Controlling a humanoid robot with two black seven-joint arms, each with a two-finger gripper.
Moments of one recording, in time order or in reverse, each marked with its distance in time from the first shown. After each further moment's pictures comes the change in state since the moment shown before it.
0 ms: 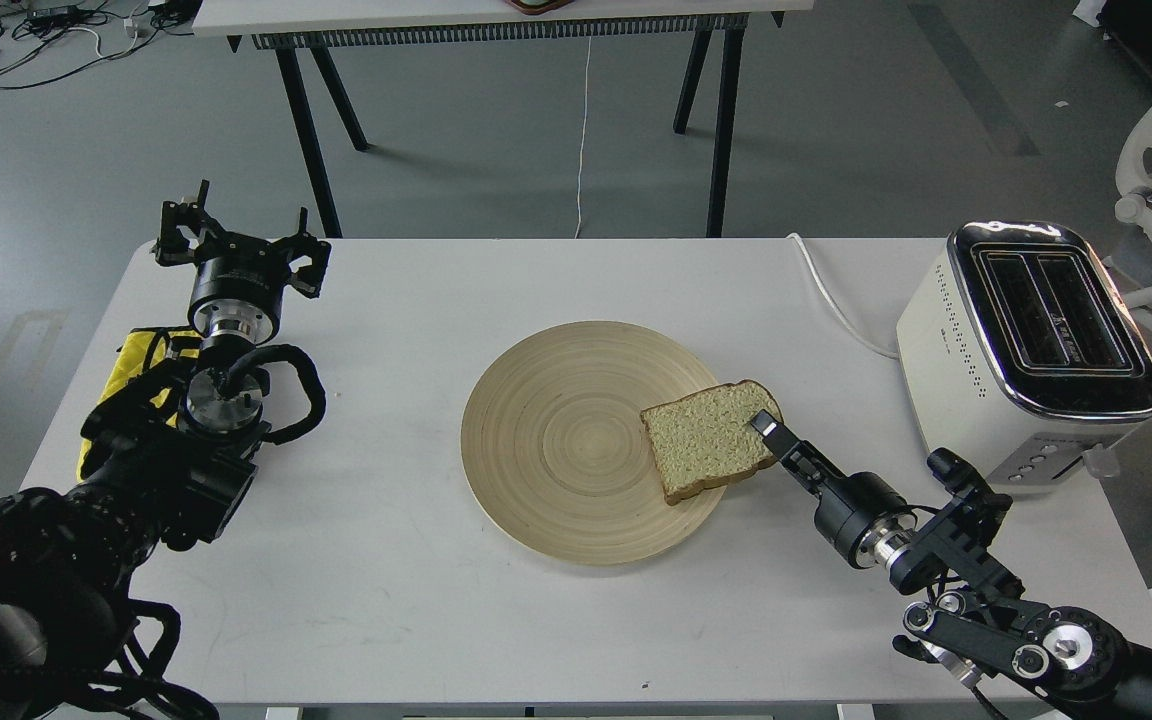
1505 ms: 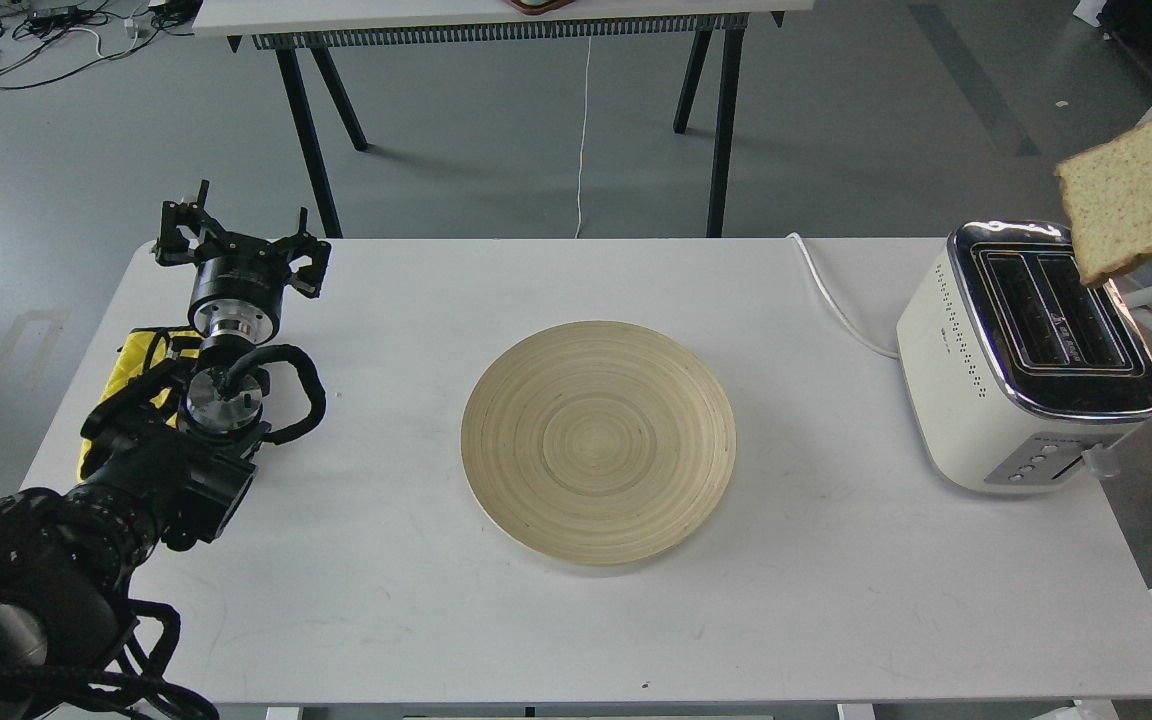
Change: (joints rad) left arm 0.000 0.000 0.000 0.000 0.000 0.000 0.000; right arm -0.020 -0.981 0.261 0.448 0.004 -0.044 0.051
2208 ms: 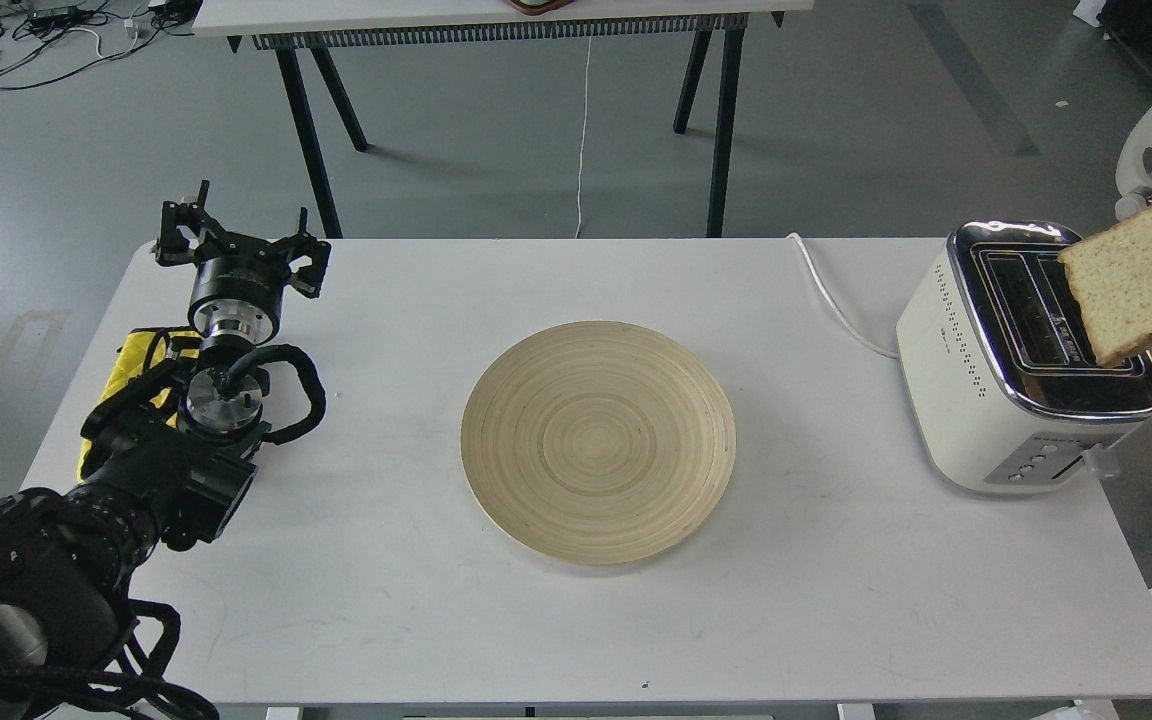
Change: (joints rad) left arm 0.000 0.000 0.000 0.000 0.000 0.000 0.000; right arm 0.002 -0.039 -0.116 -0.012 -0.007 0.000 0.028
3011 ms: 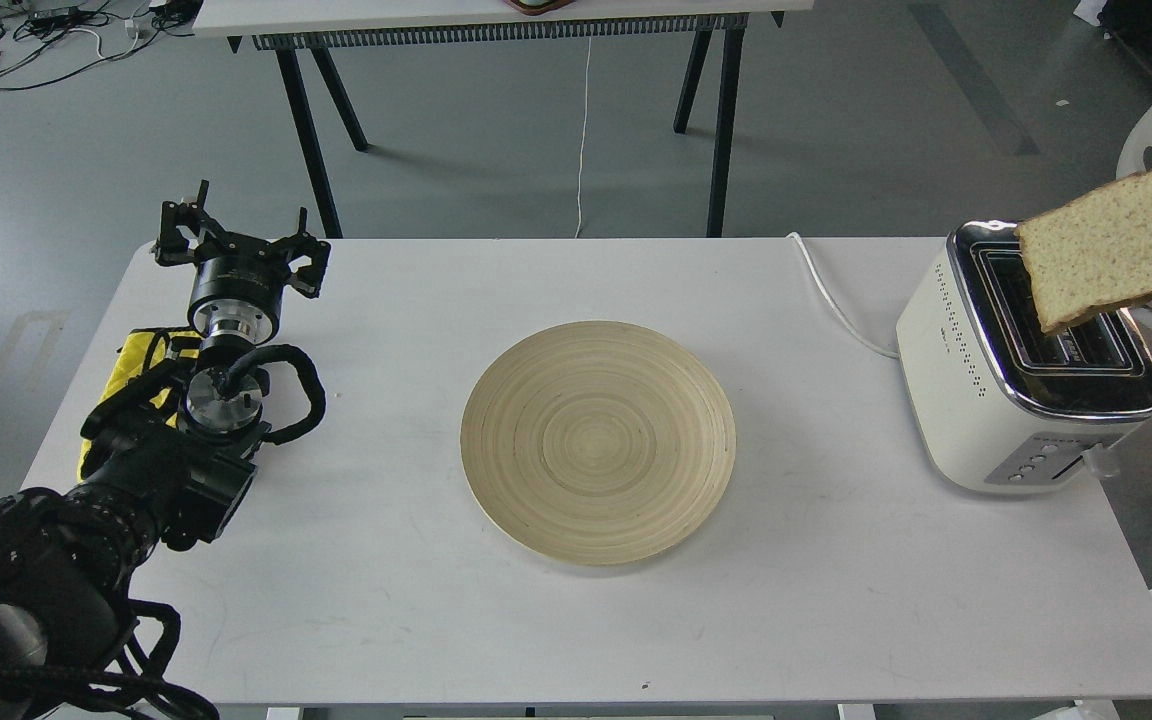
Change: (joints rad) left arm 0.000 0.000 0.000 0.000 0.000 0.000 0.000; right arm 0.087 0.258 -0.001 -0.235 -0.065 0.000 -0.021
